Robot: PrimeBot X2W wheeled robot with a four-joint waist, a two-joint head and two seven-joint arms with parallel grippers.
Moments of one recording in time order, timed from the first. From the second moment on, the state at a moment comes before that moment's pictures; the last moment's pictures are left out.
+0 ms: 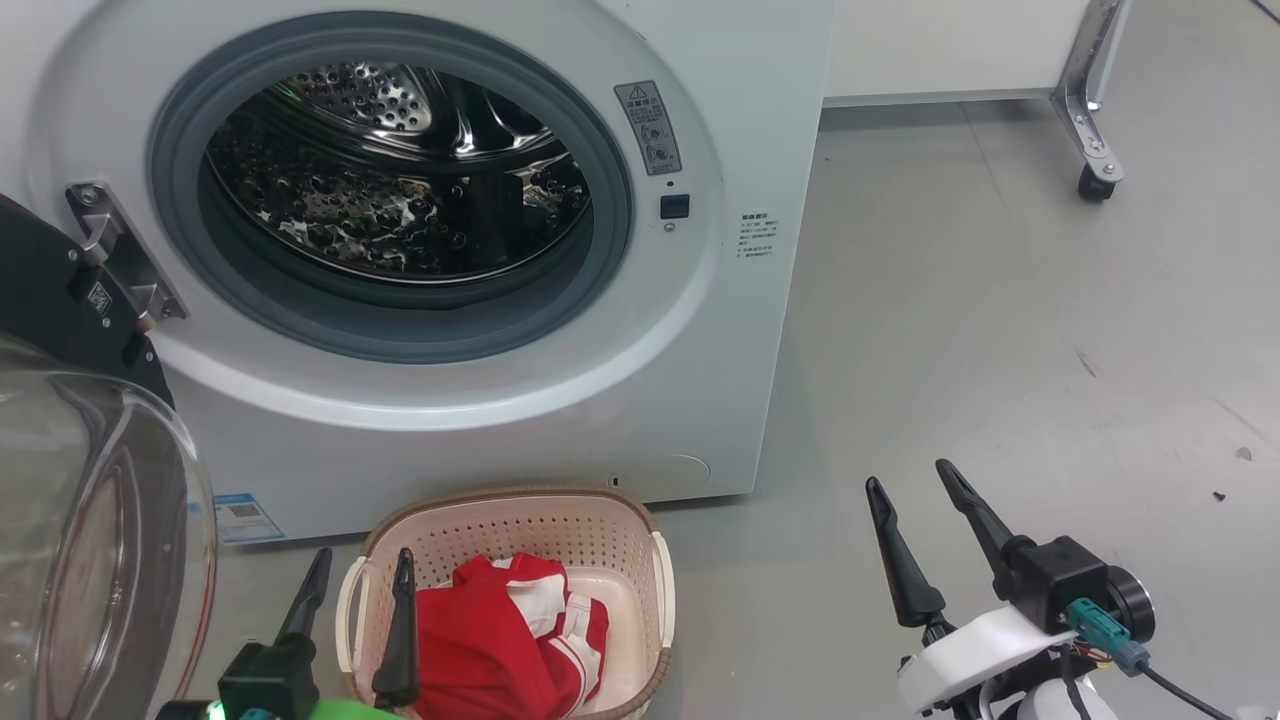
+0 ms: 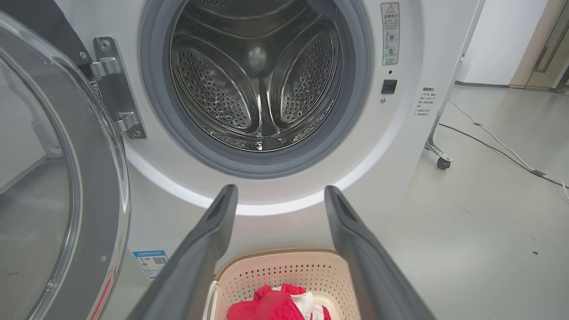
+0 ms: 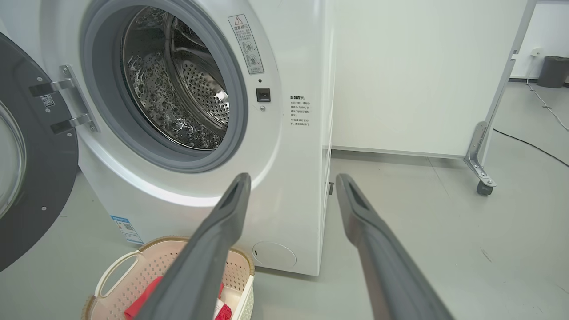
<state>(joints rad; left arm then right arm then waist) 0.09 0.05 -0.20 0.14 -0.28 0.07 -0.23 0.00 -0.05 0.24 0.22 0.22 0.07 -0.26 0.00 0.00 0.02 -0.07</state>
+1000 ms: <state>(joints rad) 0.18 0.06 -0.19 -0.02 -0.25 0.10 -0.17 0.03 -0.05 0.23 0.20 0.22 0.06 -0.26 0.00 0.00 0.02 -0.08</state>
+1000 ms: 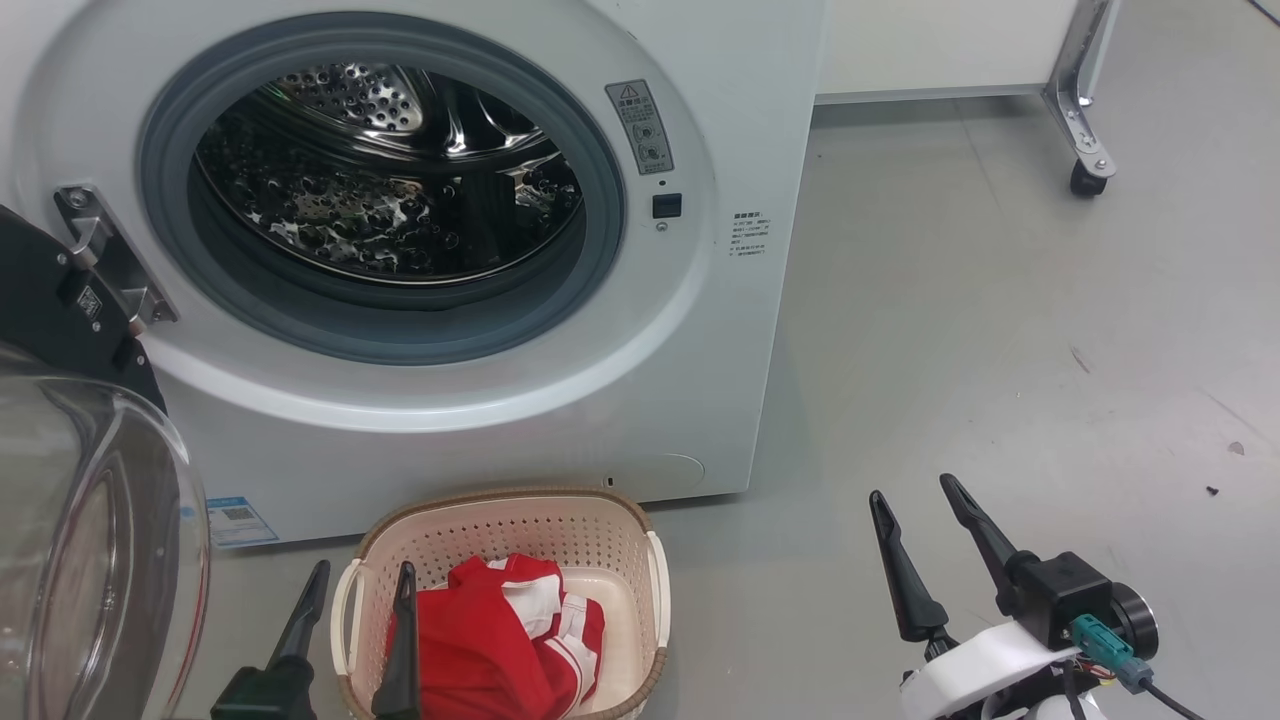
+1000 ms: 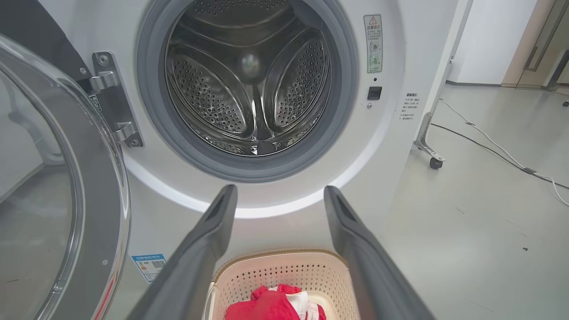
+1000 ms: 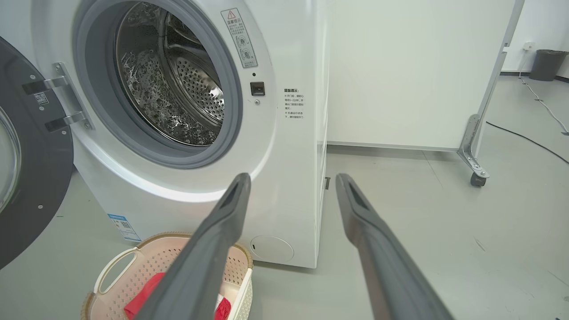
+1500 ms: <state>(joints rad) 0.19 0.06 -0.19 -0.07 -0.24 0.10 -0.15 0.03 -0.05 0.23 0.20 0.22 0.06 -0.26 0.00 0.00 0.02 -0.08</state>
